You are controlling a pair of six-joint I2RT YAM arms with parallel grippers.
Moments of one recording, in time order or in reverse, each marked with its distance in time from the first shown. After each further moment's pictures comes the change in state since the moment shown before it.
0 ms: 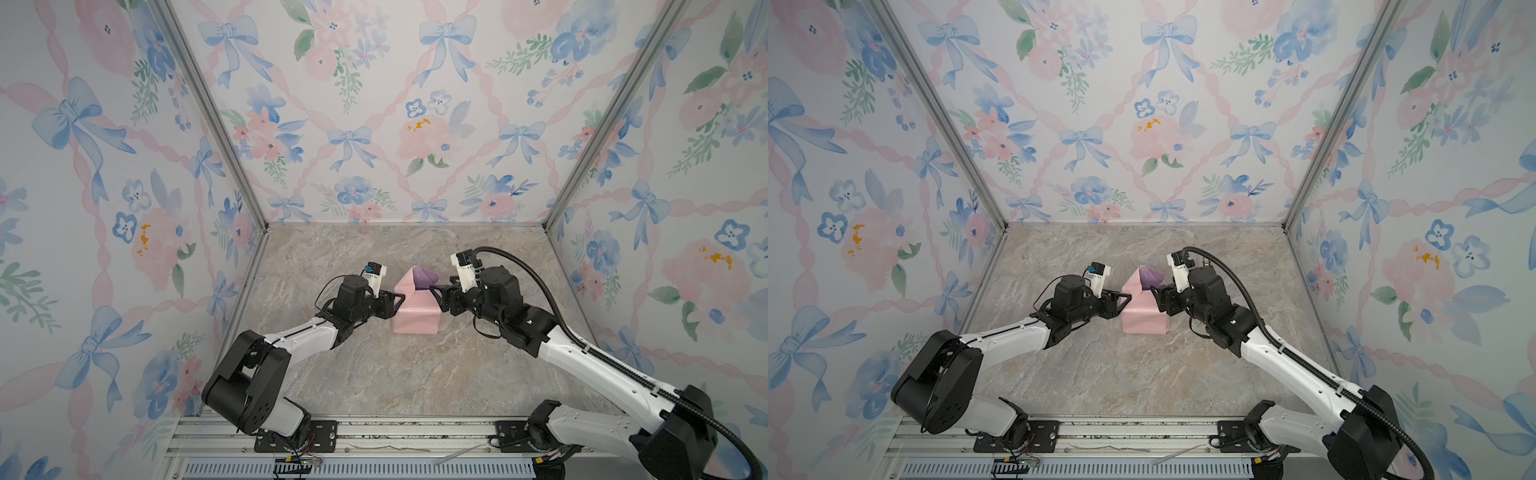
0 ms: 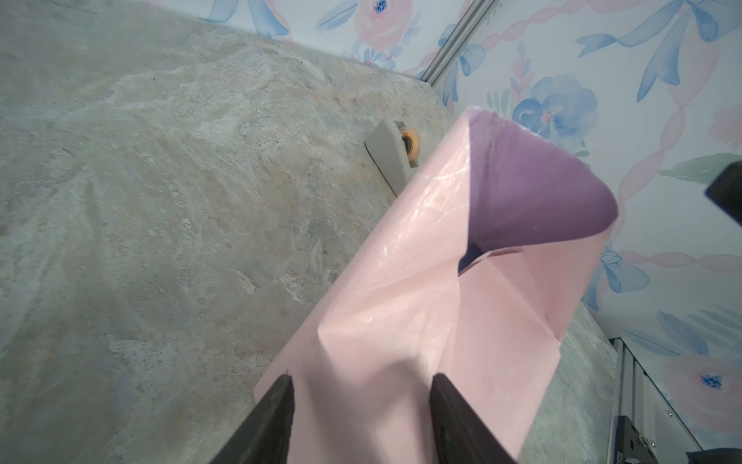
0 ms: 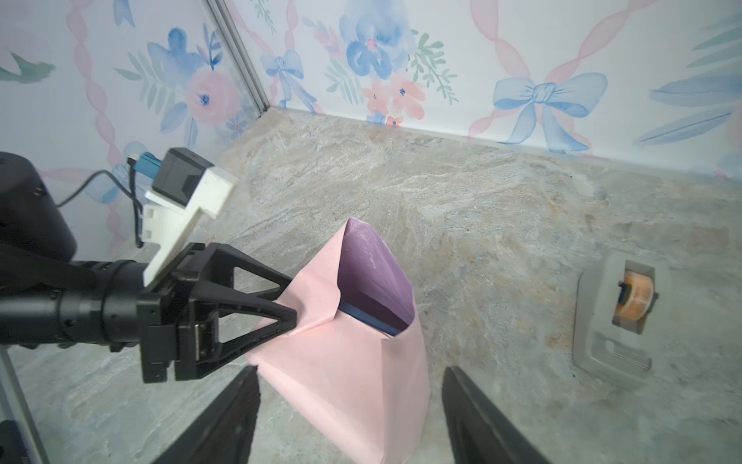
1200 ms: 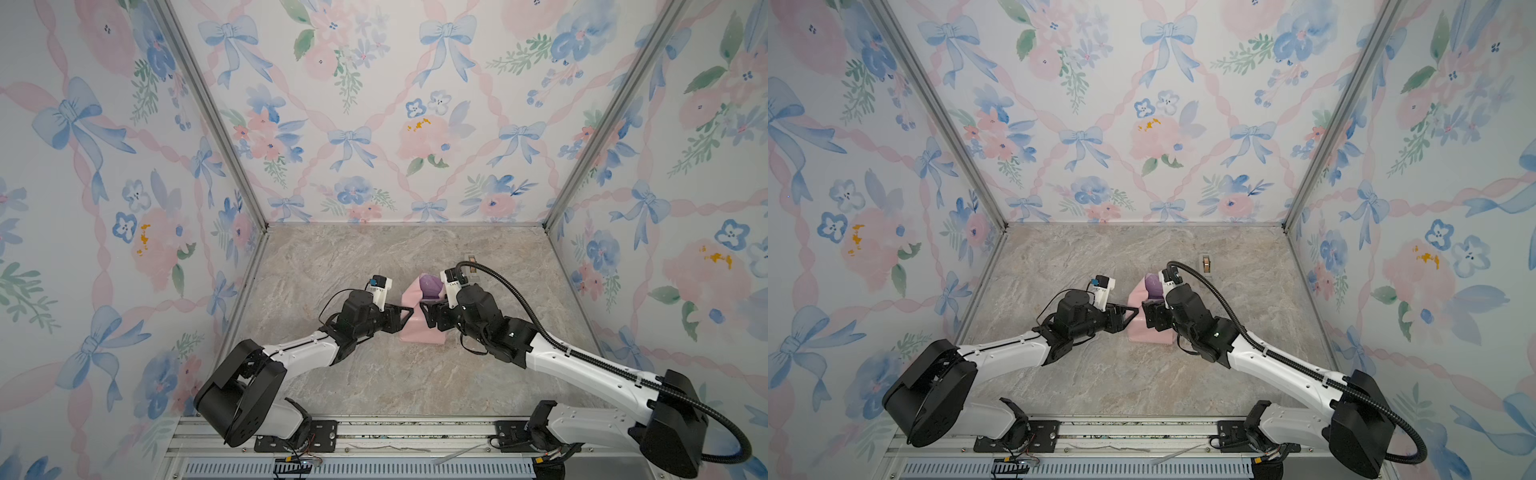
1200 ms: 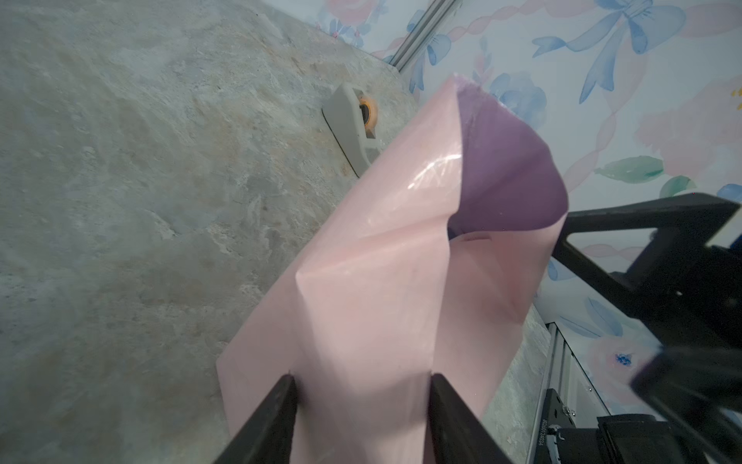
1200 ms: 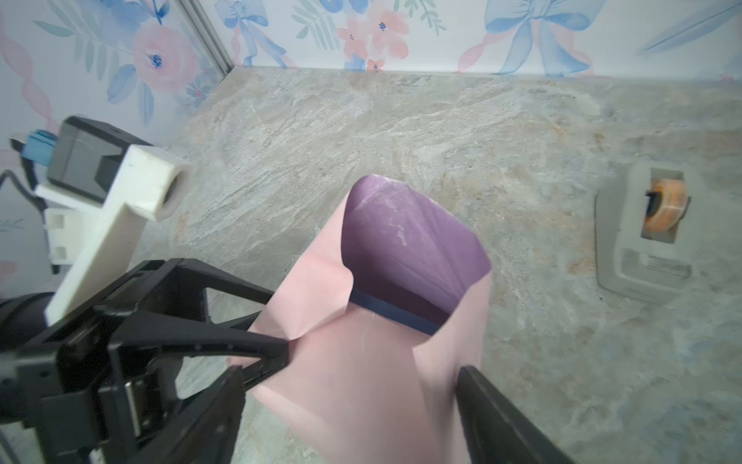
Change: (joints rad) left arm -0.115 -0.073 -0.115 0.090 -0.037 -0.161; right arm 0.163 0.097 -0.032 0.008 0.265 0.097
